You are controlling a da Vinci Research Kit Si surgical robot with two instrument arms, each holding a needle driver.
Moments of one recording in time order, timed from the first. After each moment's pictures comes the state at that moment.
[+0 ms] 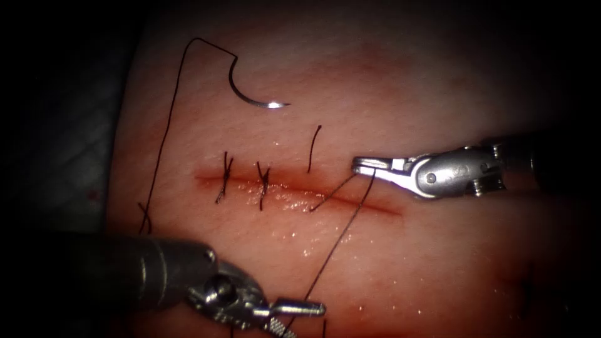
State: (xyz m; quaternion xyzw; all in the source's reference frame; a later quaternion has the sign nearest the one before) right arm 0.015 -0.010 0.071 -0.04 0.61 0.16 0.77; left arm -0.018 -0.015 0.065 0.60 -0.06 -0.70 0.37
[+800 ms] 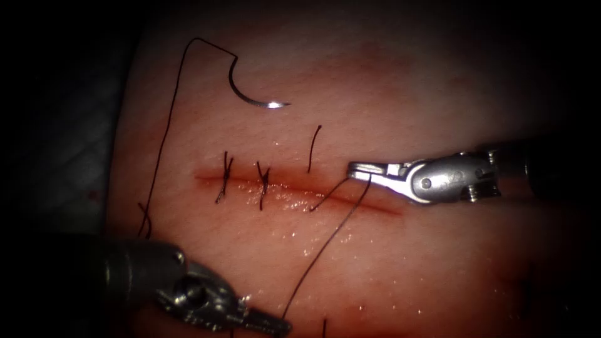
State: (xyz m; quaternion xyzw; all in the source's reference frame) right arm 0.016 -0.011 0.071 -0.04 0.62 0.17 0.77; left arm -0.014 -0.013 0.063 0.59 -0.10 -0.72 0.36
